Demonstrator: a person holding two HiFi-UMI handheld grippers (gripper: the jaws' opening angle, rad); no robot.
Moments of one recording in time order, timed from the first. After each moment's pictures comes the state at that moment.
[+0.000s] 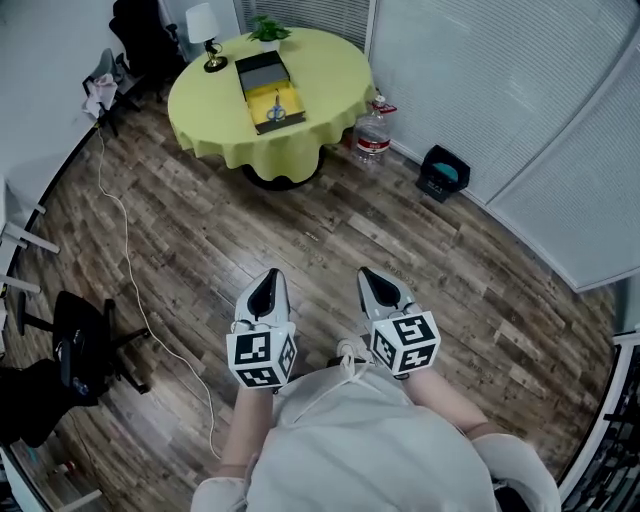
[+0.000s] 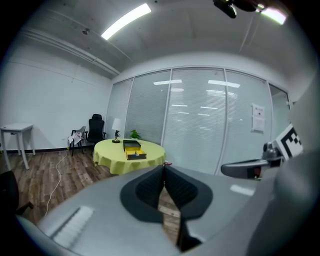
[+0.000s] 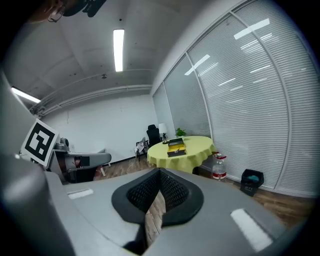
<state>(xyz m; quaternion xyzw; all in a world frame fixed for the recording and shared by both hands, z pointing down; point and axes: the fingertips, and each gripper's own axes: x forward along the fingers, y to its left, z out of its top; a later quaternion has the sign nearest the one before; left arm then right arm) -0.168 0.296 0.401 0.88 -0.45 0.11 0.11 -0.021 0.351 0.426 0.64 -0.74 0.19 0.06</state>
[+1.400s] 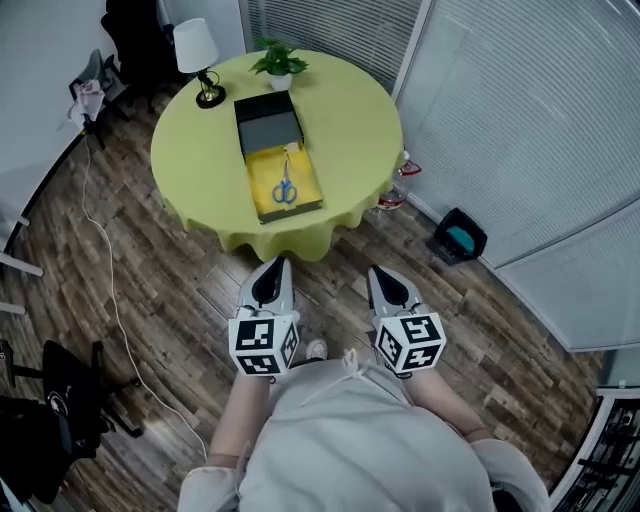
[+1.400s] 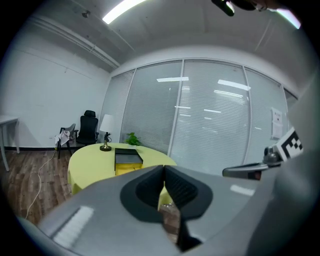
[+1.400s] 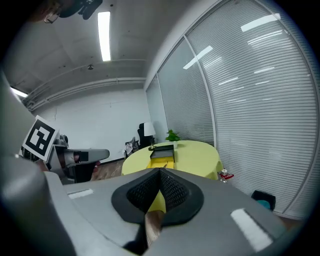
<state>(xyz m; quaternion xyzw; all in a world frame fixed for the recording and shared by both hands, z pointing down) -0.058 -0.122 0.410 0.88 -0.44 0.09 0.13 0.095 -0.056 0.437 0.66 -0.73 0.19 0.08</state>
